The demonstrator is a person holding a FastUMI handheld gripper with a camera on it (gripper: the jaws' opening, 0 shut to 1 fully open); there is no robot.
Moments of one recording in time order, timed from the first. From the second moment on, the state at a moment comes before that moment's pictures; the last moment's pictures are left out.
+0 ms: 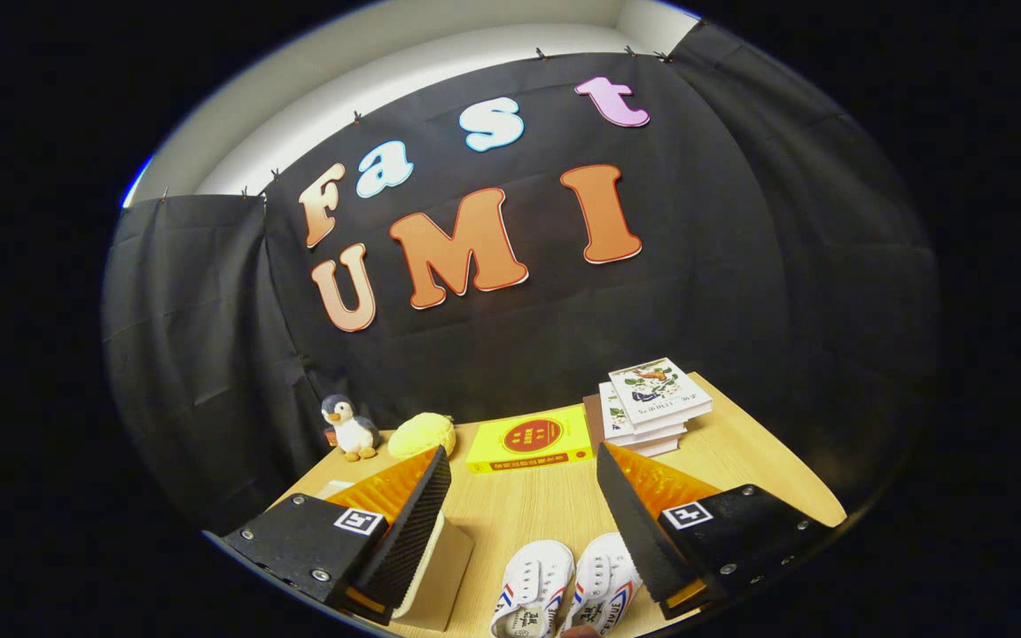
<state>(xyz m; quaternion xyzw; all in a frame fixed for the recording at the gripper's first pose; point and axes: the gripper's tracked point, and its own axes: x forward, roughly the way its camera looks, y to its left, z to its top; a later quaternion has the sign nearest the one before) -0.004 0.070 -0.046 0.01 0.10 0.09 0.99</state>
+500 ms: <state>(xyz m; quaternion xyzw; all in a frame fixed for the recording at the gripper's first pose) -0.011 0.088 -0.067 0.04 0.14 0.11 0.98</state>
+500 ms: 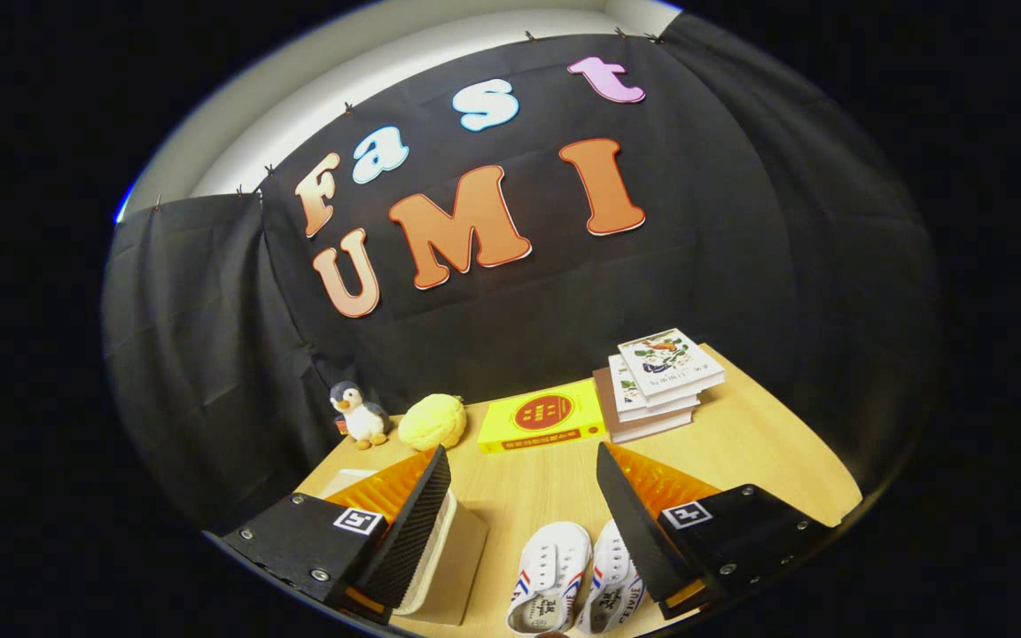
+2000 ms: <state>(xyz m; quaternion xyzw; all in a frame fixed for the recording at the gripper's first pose) -0.005 0.065 -0.089 -0.03 0.14 0.08 0.99</state>
